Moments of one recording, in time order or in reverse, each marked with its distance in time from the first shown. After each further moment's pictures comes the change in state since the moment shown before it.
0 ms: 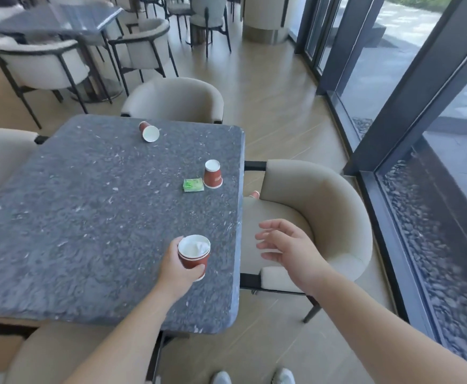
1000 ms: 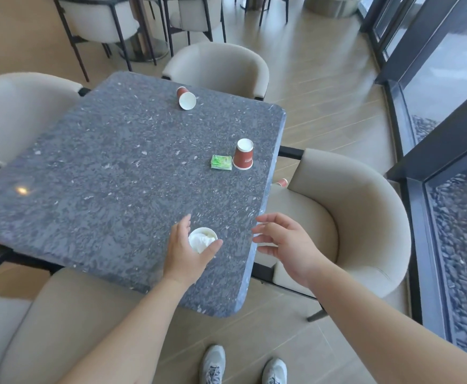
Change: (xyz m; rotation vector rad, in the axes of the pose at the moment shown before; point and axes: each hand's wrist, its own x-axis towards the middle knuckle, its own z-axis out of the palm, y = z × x) left_hand -0.008 -0.015 0.009 0.158 0.259 0.036; right_hand 0.047 0.019 0.026 -0.040 -0.208 0.125
